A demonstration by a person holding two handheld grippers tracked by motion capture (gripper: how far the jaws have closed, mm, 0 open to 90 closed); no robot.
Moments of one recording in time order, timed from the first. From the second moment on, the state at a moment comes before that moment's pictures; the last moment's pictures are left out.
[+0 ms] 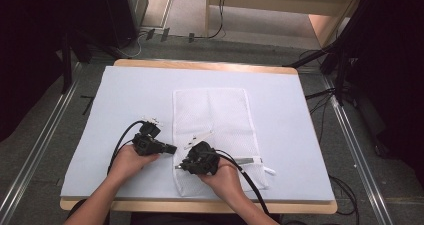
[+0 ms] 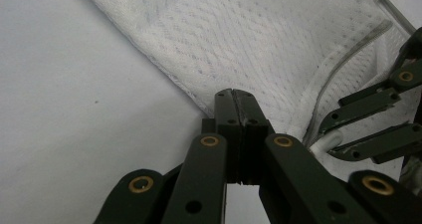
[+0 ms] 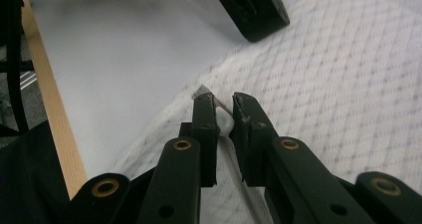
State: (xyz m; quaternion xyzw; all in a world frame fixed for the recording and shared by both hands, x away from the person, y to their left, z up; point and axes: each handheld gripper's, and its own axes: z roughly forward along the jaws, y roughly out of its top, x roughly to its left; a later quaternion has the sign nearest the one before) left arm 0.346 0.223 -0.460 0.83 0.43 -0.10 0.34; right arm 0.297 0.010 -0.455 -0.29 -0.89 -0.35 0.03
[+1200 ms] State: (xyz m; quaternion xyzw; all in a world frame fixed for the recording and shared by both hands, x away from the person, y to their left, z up) left arm 0.312 0.217 -0.461 0.84 0.41 -0.15 0.33; right arm 0.302 0.011 -0.461 -0.26 -0.90 -0.34 0.04
